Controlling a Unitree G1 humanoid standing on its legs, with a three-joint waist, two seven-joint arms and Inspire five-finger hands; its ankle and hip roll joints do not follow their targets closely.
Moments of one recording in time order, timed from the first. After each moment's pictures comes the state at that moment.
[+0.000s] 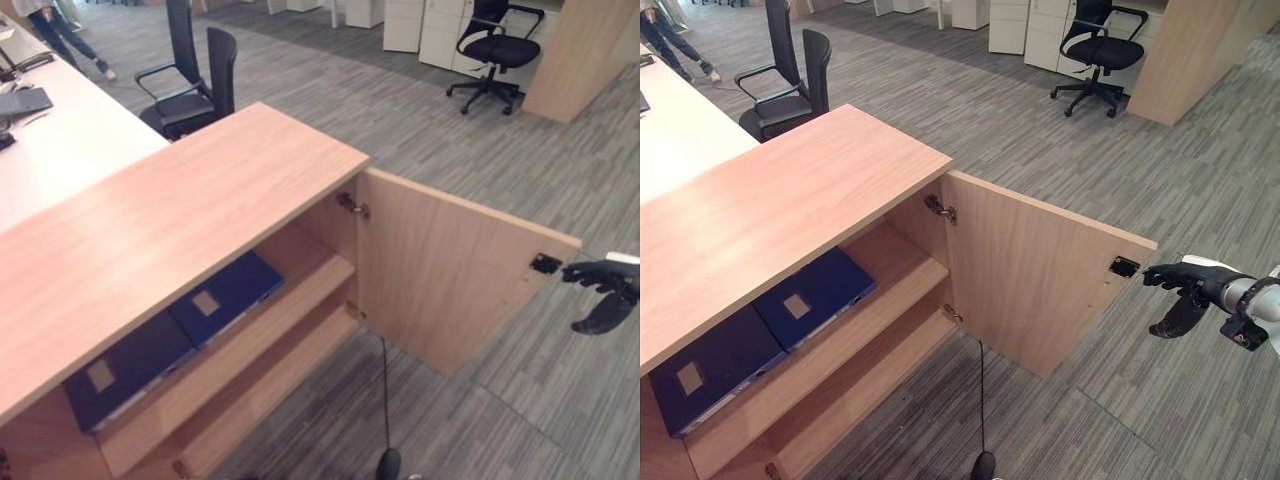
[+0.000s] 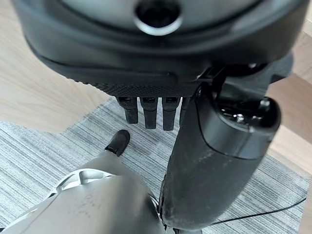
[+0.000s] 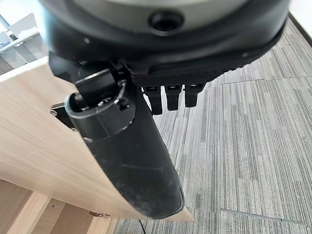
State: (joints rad) left arm 0.03 0.25 -0.16 1.28 -0.03 -0.01 -0.08; right arm -0.53 -1.35 0.58 0.67 0.26 -0.02 0.42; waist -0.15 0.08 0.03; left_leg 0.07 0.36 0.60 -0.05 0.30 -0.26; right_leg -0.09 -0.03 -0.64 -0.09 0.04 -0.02
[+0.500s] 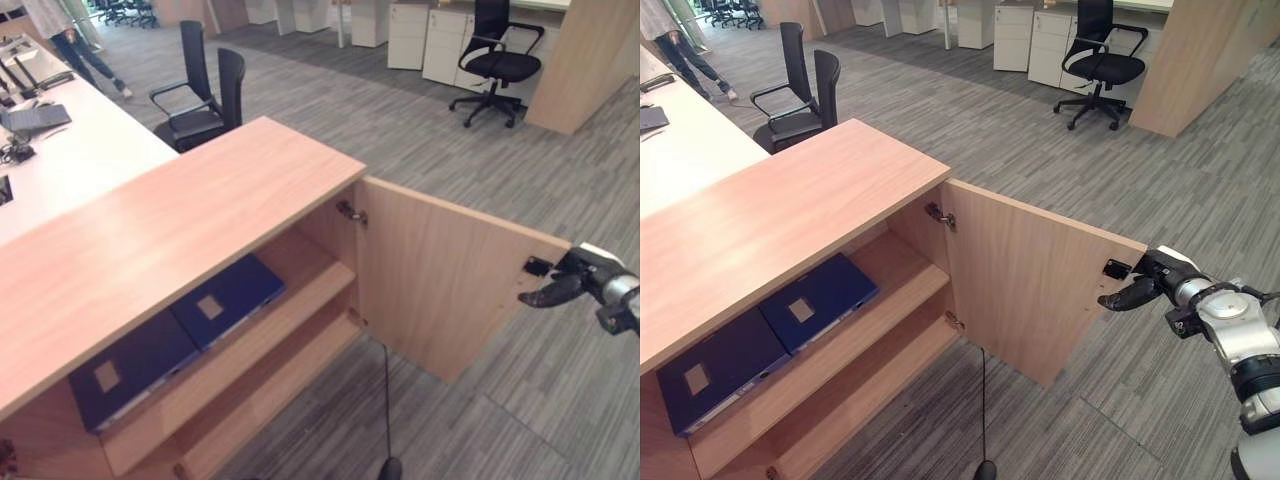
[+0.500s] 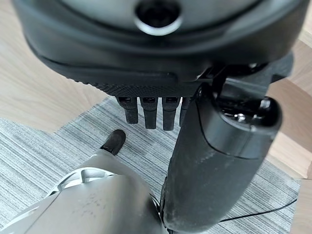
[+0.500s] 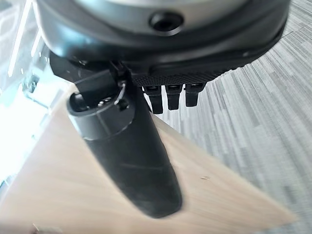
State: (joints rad) left arm 0.03 0.25 -0.16 1.29 -0.03 -0.01 -0.08; right arm -0.61 -1.07 0.44 0.83 0.49 0.01 0.26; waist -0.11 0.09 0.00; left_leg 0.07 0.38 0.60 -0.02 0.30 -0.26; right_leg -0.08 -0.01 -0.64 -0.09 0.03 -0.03
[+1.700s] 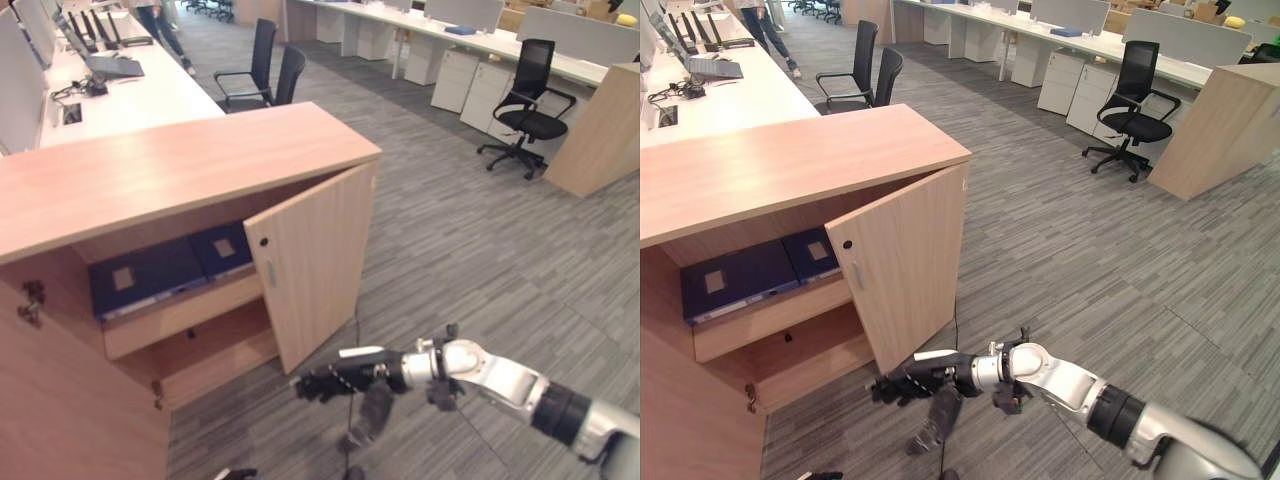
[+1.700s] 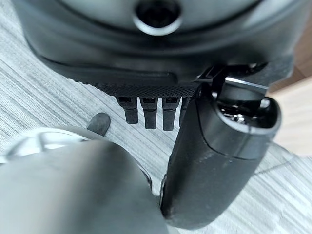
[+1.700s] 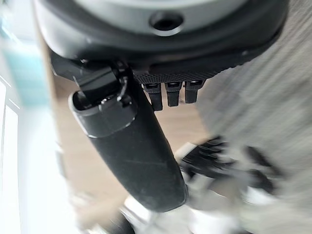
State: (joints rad) left arm 0.02 0.26 -0.19 1.22 0.07 -0.02 -0.03; right arm -0.45 -0.63 0.88 0.09 0.65 0.15 0.57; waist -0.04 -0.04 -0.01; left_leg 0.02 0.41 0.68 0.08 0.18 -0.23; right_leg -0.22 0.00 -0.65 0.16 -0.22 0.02
